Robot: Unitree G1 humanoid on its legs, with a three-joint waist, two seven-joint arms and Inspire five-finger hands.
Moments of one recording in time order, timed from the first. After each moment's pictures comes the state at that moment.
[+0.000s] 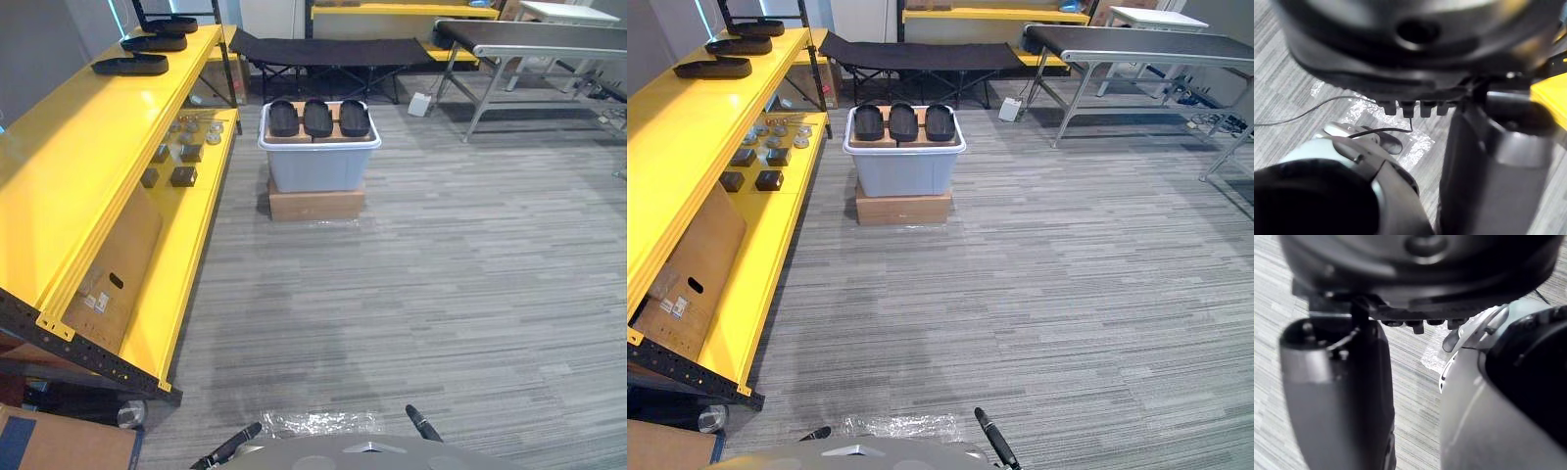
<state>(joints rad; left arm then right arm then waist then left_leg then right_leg) 0.19 0.12 0.24 1.08 -0.43 0.22 -0.06 0.18 -0.04 -0.41 1.10 0.56 0.11 0.04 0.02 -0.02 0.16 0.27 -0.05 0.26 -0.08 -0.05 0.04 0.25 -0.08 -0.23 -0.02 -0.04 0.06</state>
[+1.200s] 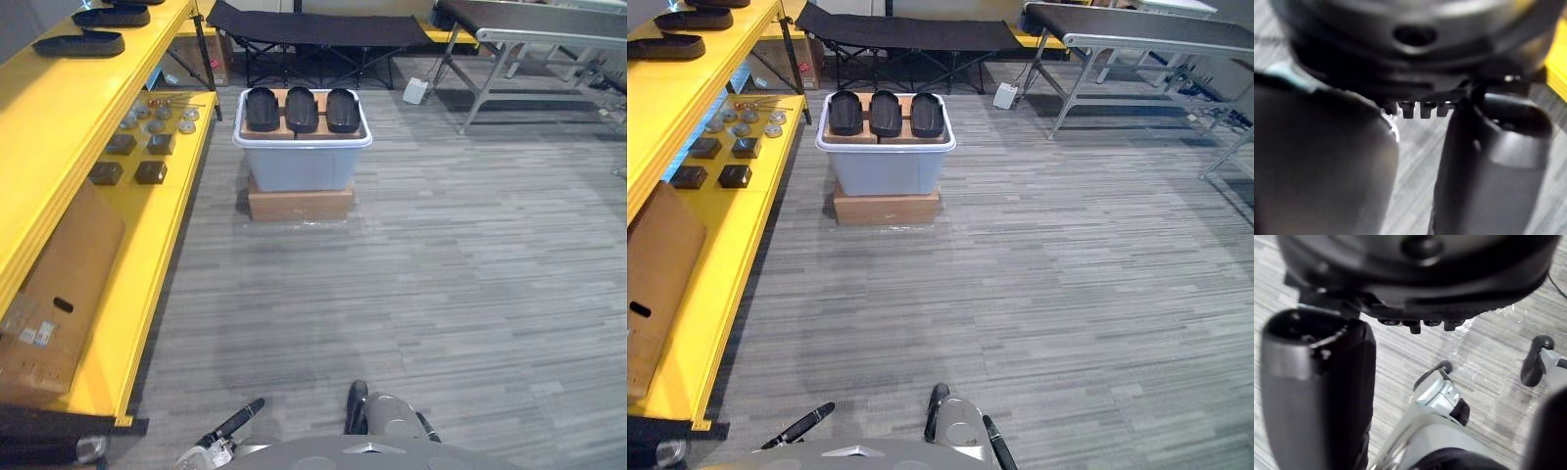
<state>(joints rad) 0.13 0.09 0.28 1.02 -0.58 0.21 0.00 0.25 -0.03 -0.43 1.07 0.52 0.14 0.10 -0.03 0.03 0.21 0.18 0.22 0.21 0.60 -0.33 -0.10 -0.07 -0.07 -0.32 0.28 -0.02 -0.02</state>
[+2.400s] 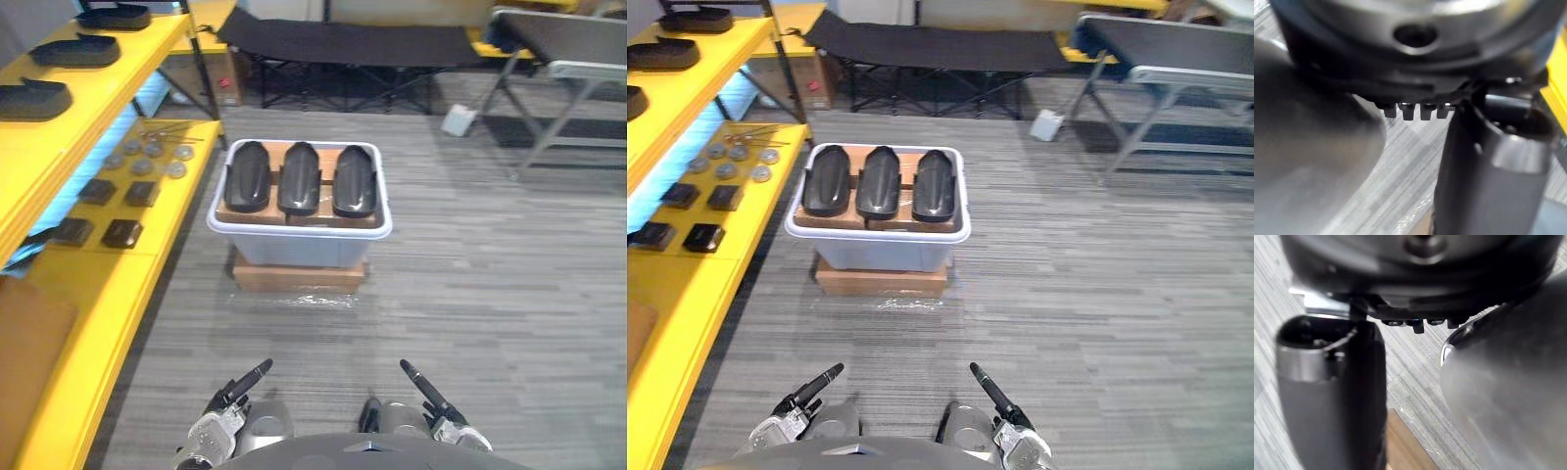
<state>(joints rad) 0.07 0.00 0.34 0.95 -0.47 0.15 -0.01 0.06 -0.09 -0.35 1.05 0.44 0.10 0.06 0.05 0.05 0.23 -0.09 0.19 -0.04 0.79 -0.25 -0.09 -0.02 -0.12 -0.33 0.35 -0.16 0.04</state>
